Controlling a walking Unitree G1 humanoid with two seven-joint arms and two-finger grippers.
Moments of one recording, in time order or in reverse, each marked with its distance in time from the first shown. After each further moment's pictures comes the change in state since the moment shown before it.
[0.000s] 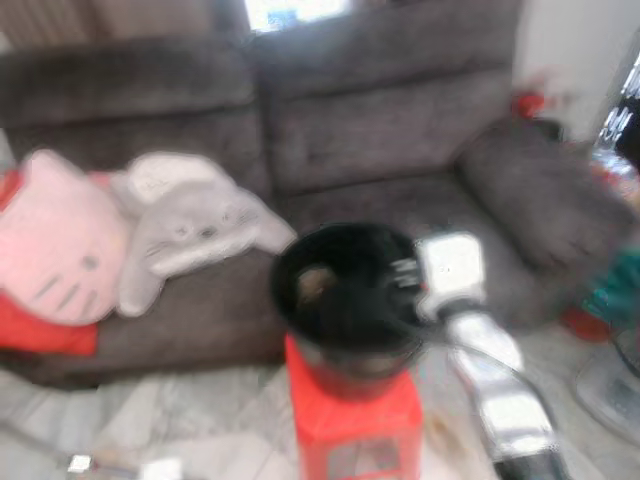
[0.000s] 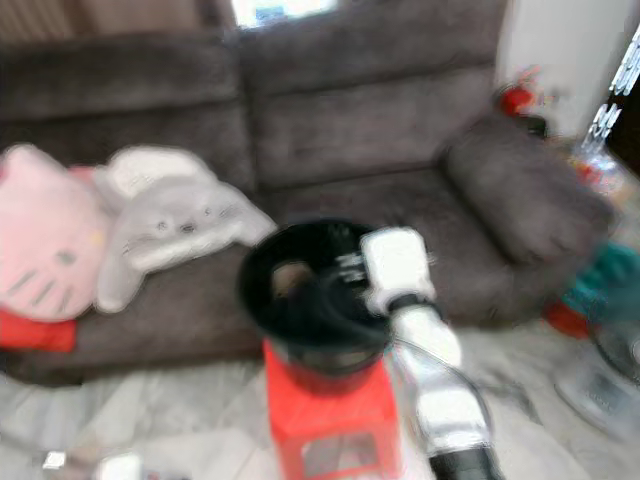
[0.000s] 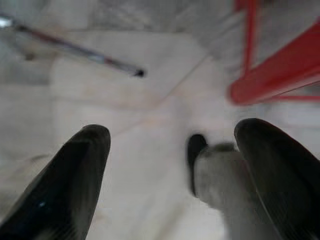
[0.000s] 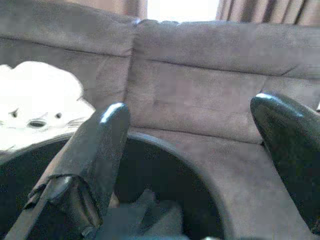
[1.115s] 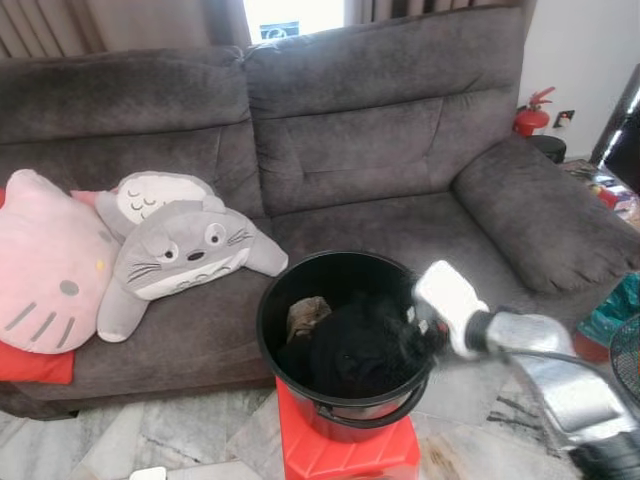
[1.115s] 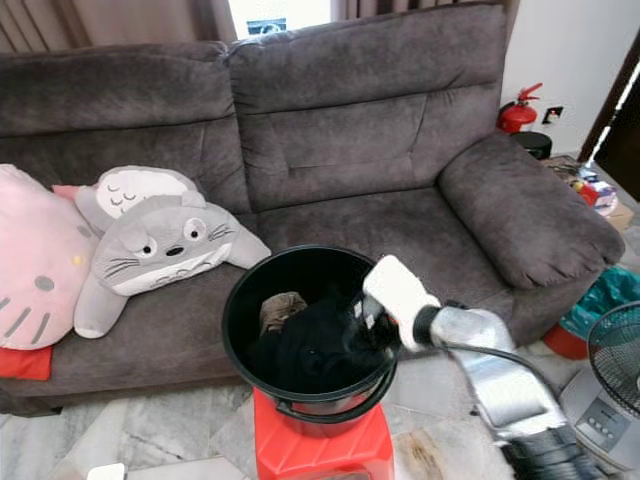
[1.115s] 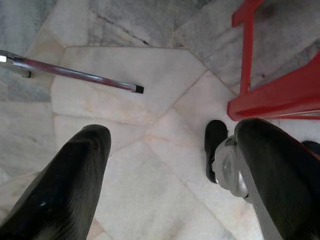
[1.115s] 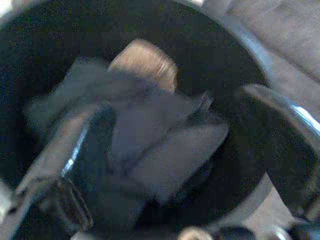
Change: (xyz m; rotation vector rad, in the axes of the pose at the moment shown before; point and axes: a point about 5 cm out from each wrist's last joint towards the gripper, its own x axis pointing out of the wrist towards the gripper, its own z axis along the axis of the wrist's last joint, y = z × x) left arm -0.003 0.021 -0.005 0.011 0.032 0.034; right arm -0.028 -0.022 -0.018 -0.223 0.469 0.764
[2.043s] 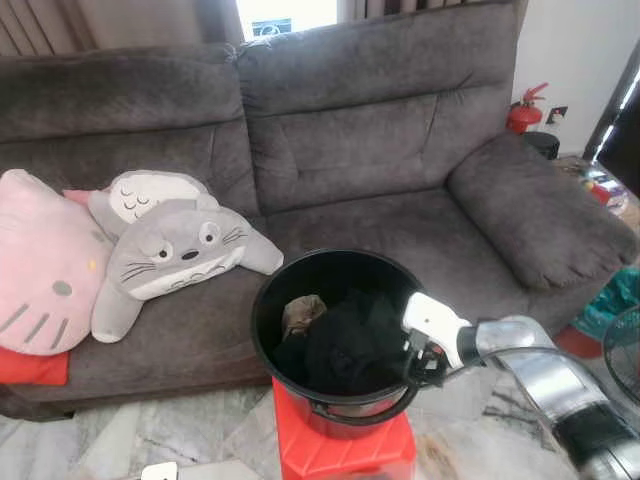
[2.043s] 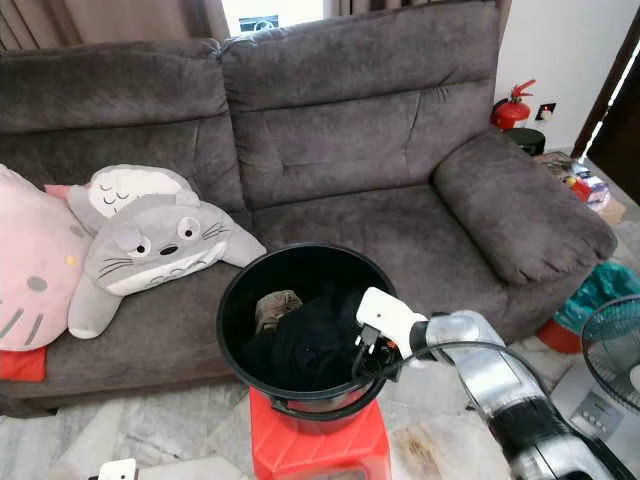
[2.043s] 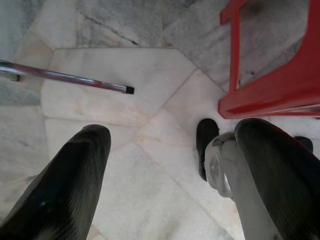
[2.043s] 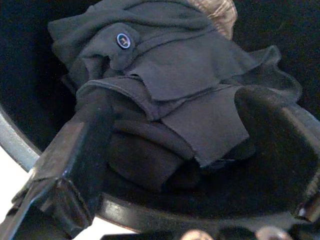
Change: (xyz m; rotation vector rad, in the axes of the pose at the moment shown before) left arm 0.001 -0.007 0.003 0.001 -0.002 -0.014; right arm 0.031 -0.010 -0.030 0.008 0.116 0.201
